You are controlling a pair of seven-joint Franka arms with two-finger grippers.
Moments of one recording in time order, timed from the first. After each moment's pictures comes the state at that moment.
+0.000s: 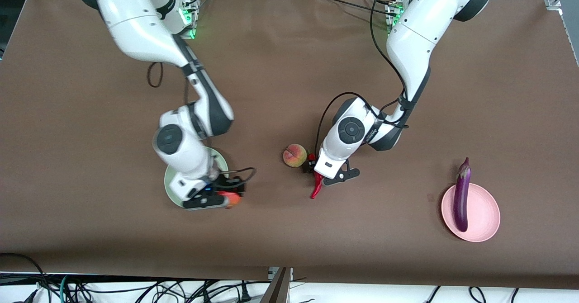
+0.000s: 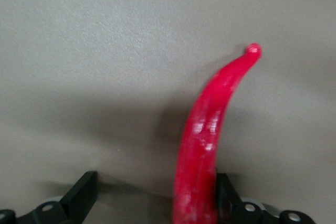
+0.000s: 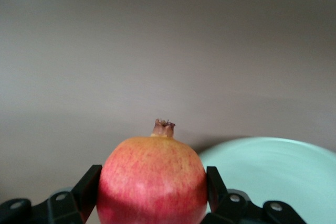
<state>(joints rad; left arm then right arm) -0.39 0.90 -0.20 -1.44 0.06 2.44 -0.91 0.34 0.80 0.01 -1.39 0.10 2.44 0.12</state>
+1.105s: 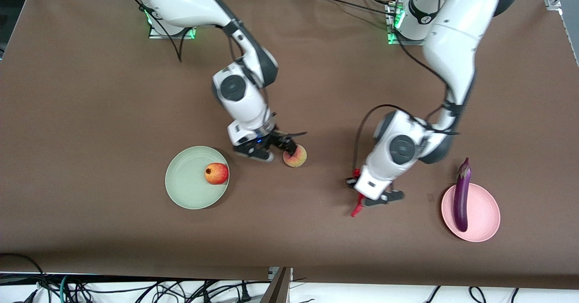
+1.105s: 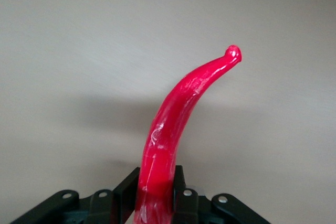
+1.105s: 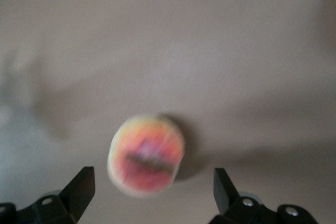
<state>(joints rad) -0.16 0.81 -0.18 -1.41 0.10 2.26 -0.51 0.67 0.72 0.05 -1.57 0.13 2.62 0.98</state>
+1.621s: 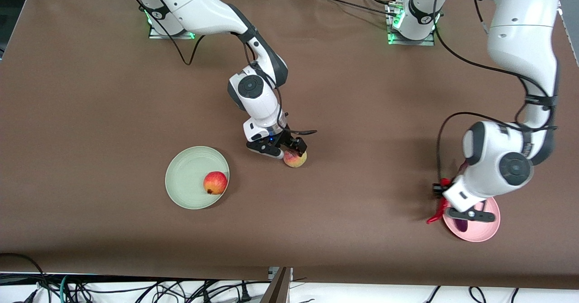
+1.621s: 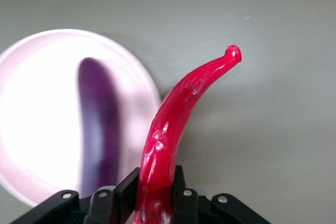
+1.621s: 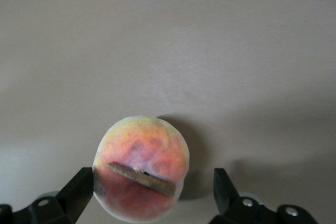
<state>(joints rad) 0.05 0.76 -0.04 -1.41 0.10 2.19 0.12 0.73 0.82 0.00 -1.55 0.12 2.77 1.02</state>
